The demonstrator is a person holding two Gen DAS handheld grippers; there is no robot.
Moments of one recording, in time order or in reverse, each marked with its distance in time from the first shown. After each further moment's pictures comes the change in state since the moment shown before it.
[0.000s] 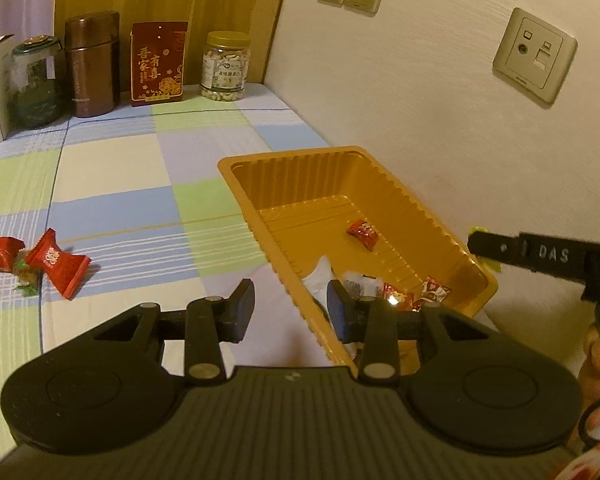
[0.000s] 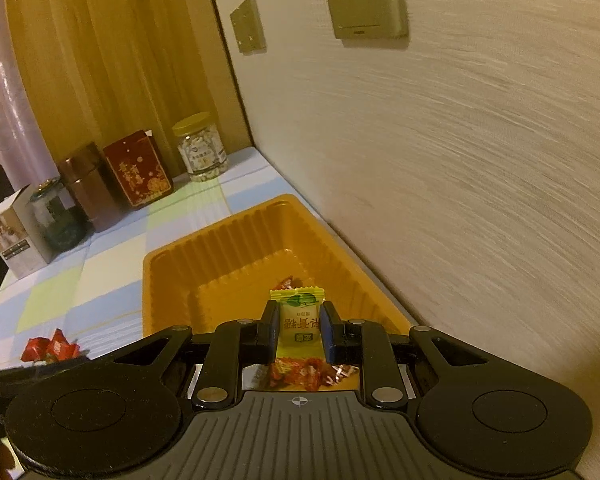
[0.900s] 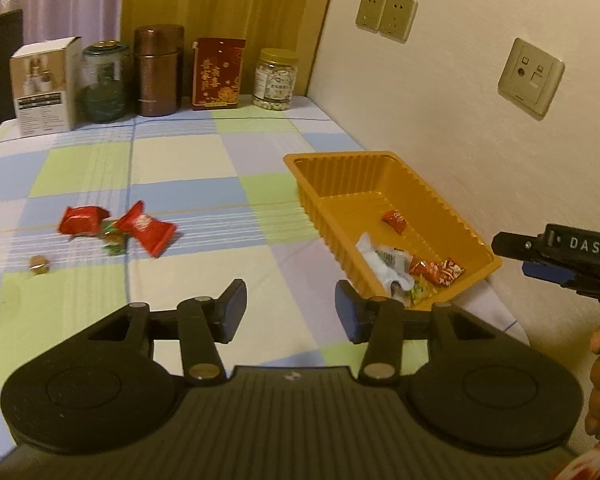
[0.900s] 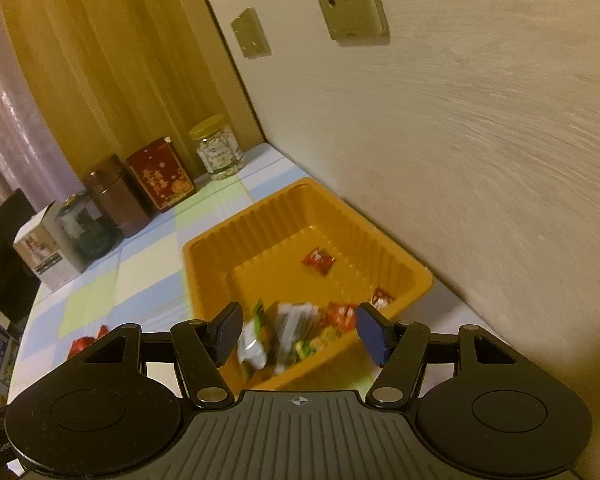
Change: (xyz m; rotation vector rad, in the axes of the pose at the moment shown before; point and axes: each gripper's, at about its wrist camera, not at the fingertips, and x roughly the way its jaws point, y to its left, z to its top) left arm -0.093 0.028 -0.038 -0.045 -0.038 0.091; right arm -0.061 0.016 -0.025 0.092 0.015 0.056
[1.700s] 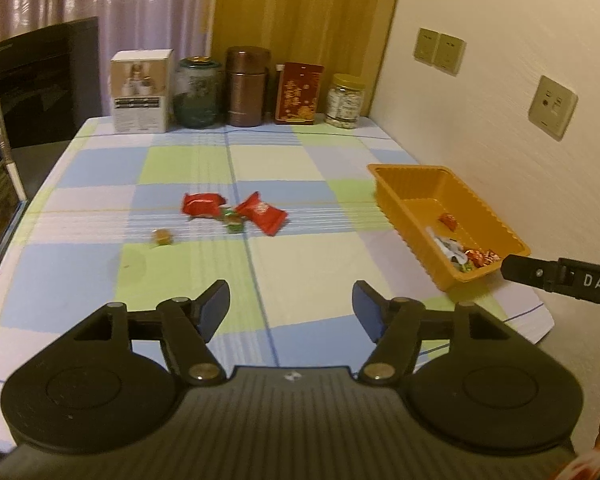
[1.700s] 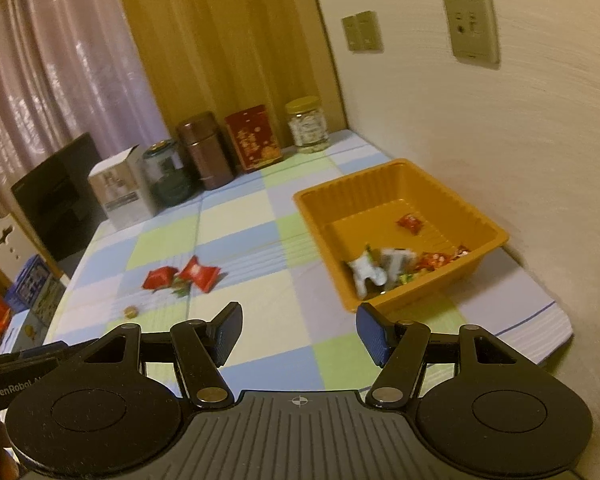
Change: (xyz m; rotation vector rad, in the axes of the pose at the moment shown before) left arm -0.106 0.075 -0.039 -0.054 -0.058 0.129; right arm -0.060 0.101 -0.071 -0.163 0.016 0.107
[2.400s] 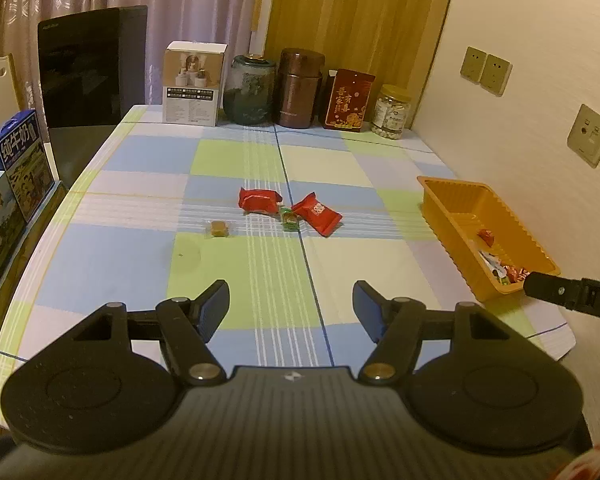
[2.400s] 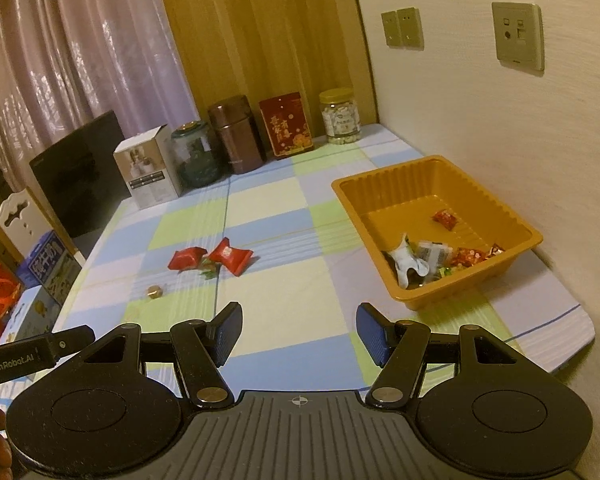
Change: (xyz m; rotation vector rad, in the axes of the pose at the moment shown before) left arm -0.010 0.046 -0.006 -0.081 -0.014 0.072; right arm 0.009 0.033 -0.009 -0.052 0.023 0.031
